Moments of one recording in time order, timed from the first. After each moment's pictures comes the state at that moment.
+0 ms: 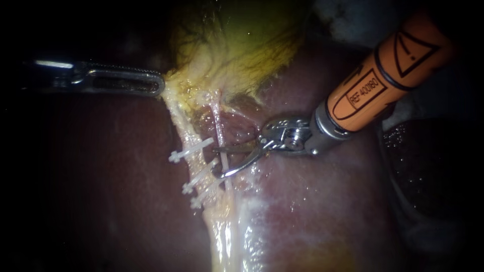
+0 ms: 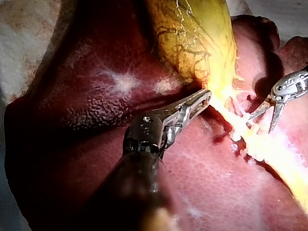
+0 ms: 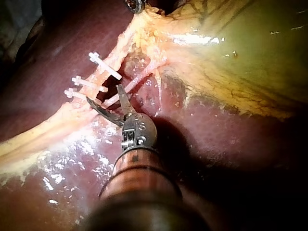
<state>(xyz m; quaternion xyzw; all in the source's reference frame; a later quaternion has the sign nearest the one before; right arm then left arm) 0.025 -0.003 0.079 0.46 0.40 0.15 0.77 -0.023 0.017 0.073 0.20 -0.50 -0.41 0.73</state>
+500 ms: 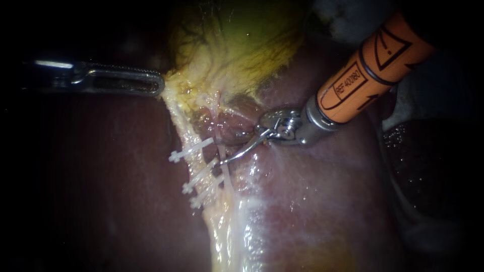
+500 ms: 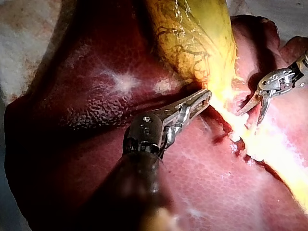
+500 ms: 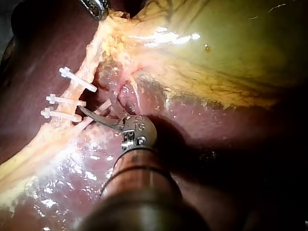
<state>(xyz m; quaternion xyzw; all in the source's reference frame) 0.026 0.000 0.082 0.53 0.40 0.19 0.72 -0.023 0.017 0.073 0.20 -0.50 -0.41 0.73</state>
